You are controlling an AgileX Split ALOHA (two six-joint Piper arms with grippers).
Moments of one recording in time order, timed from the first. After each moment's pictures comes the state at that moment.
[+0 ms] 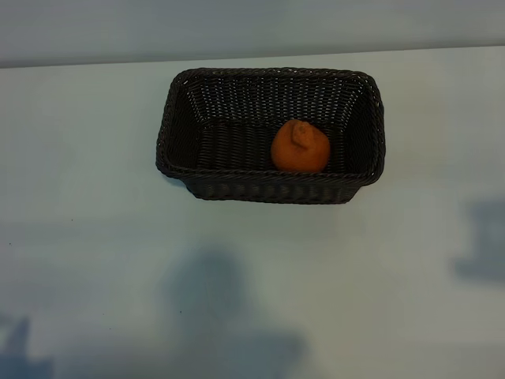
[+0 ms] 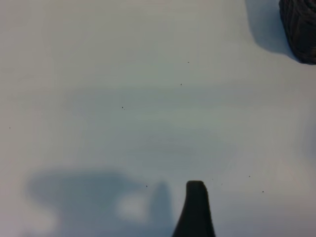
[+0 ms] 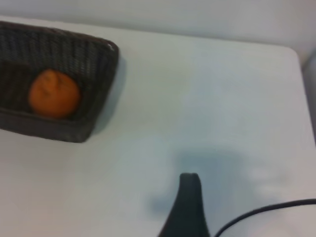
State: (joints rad) left arm 0.05 -0.01 -0.50 -0.07 1.09 0.05; right arm -0.22 0.43 -1.03 0.14 1.19 -0.14
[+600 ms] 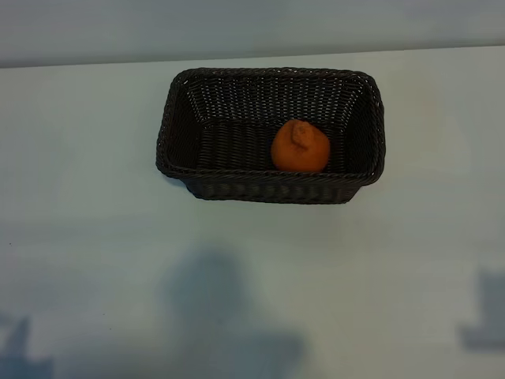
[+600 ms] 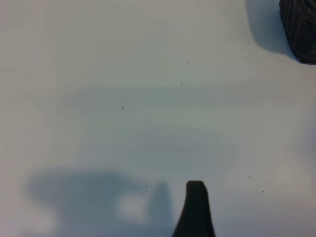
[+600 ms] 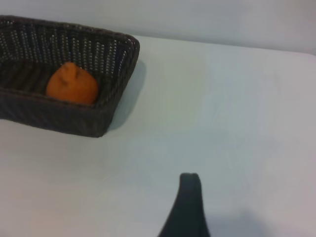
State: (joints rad) left arm 0.05 -0.01 -0.50 -0.07 1.09 0.05; right arm -0.12 0.07 -0.68 0.13 1.07 -0.11
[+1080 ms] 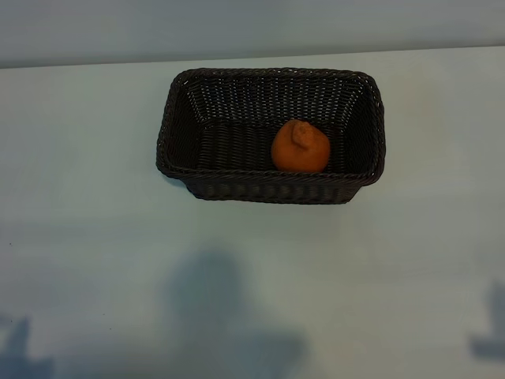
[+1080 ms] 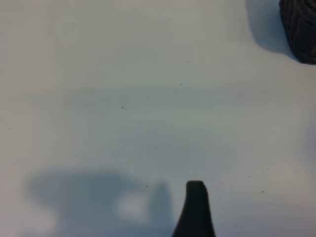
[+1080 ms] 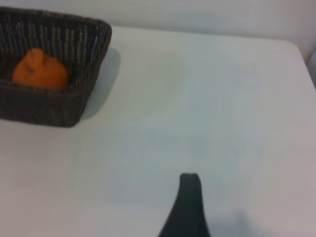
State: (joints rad) left arm 0.05 -0.01 -0.50 -0.07 1.09 0.05; right arm -0.12 -0.01 -0.55 0.06 1.04 -0.07
